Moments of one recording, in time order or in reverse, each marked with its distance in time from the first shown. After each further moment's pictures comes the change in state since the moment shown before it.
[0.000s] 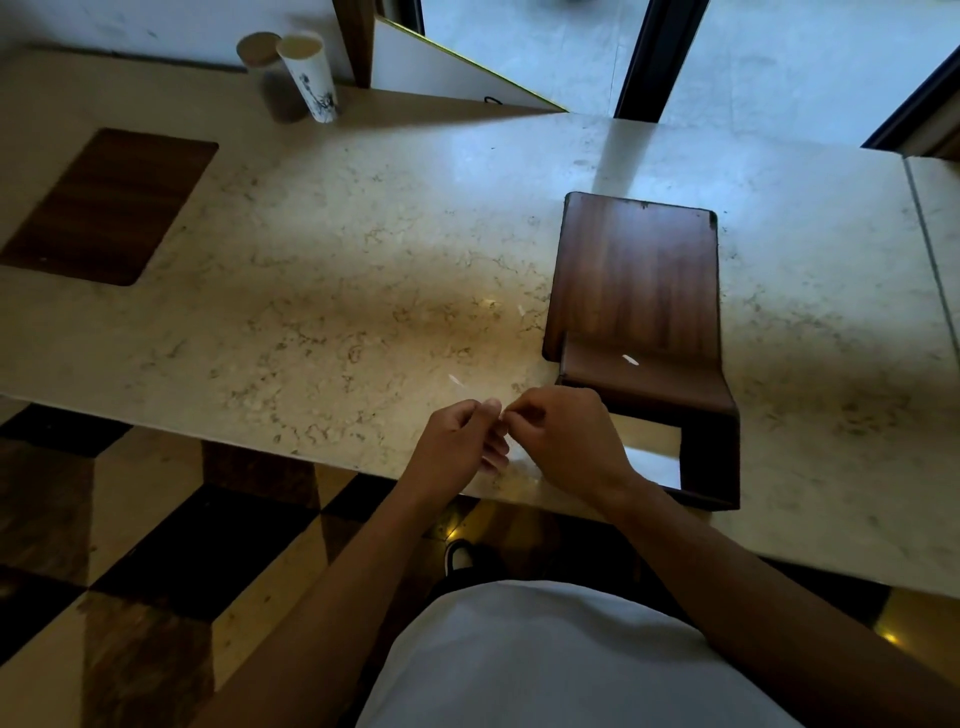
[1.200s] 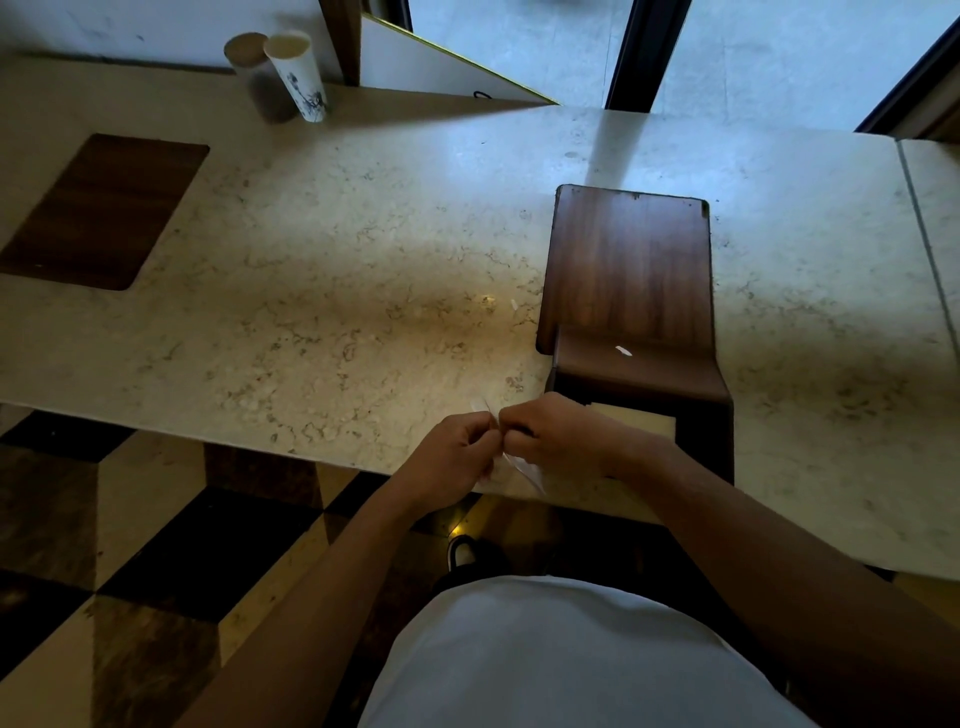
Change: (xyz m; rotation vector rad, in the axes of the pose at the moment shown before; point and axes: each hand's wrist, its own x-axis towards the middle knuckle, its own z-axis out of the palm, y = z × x) left_hand -0.003 -0.007 -0.007 0.371 -0.214 0.169; right_hand 0.016 0.018 -0.012 -0.082 -0.649 -0.128
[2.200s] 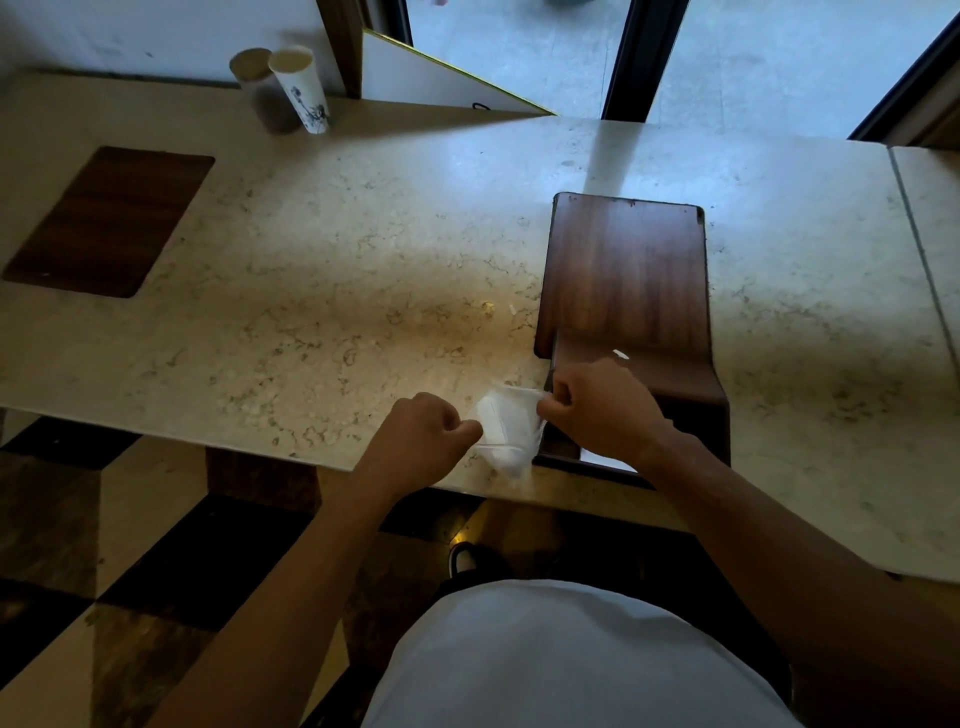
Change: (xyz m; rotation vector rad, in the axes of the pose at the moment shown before) left_hand 0.000 0.011 -0.026 0.400 0.229 -0.095; right_hand -0.019 0.020 -0.018 -0.143 0.466 0.225
